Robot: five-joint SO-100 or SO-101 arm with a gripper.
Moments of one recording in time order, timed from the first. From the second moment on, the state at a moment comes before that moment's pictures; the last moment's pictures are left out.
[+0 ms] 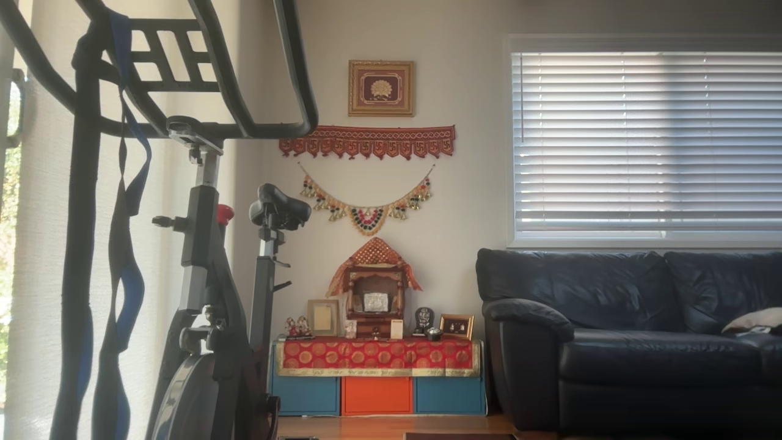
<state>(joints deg) 31.1 109.3 120.1 52.2 4.7</state>
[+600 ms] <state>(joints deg) 31.1 109.3 120.1 52.2 1.8</state>
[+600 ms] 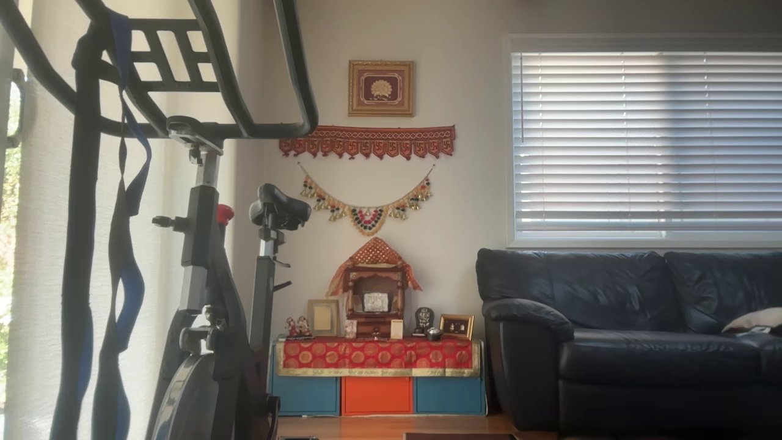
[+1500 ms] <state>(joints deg) 32.2 109.3 120.1 54.5 -0.8</state>
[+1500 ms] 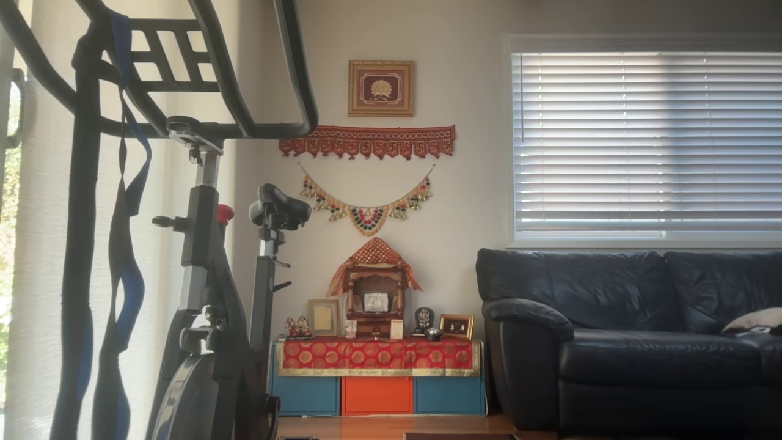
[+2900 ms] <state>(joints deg) 31.5 109.3 120.1 54.5 -1.3</state>
